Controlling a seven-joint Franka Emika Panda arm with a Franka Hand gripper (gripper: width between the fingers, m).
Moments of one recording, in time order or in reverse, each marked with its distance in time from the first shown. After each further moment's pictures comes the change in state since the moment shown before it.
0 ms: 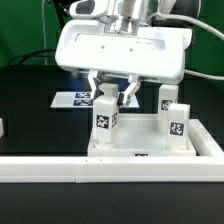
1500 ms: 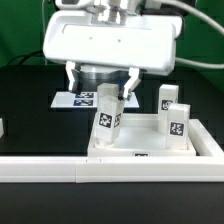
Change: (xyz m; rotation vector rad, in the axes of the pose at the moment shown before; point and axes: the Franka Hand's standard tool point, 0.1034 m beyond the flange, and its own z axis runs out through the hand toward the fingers) arm 0.021 0.017 -0.007 0.015 -0.092 0.050
